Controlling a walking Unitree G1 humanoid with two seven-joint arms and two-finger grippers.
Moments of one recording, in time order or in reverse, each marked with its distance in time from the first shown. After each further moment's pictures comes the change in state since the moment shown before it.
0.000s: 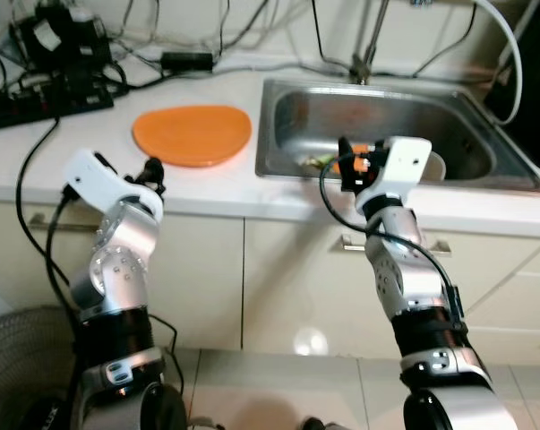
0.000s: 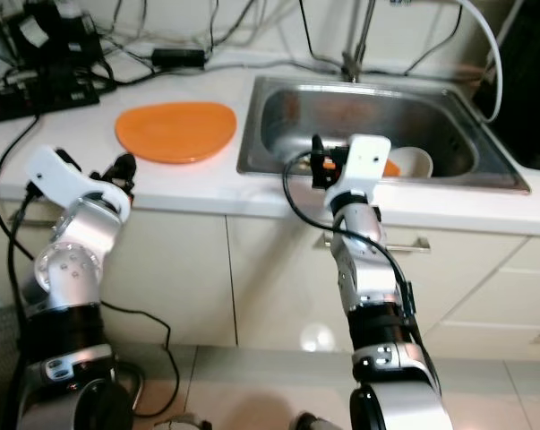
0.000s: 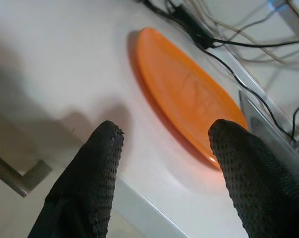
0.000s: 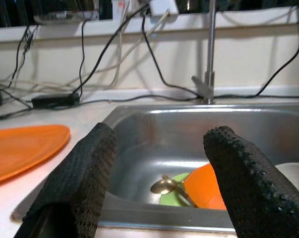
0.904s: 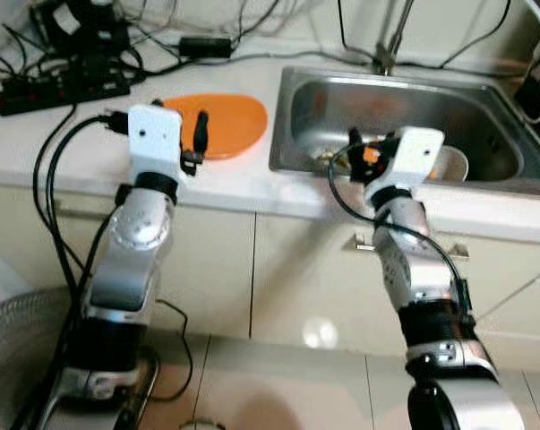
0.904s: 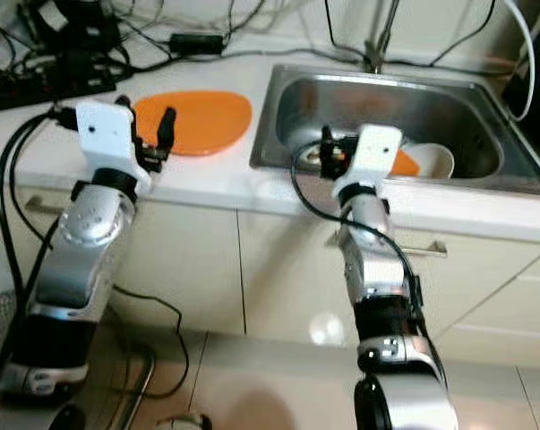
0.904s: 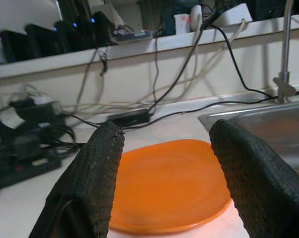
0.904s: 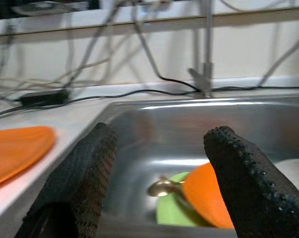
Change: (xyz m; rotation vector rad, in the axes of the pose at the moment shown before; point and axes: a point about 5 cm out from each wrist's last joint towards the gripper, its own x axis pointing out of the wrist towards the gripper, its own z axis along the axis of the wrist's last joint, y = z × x) left arm -0.027 -0.058 -0.001 0.766 -0.456 -0.475; right arm 0.009 -0.019 0.021 -0.006 -0.052 -0.086
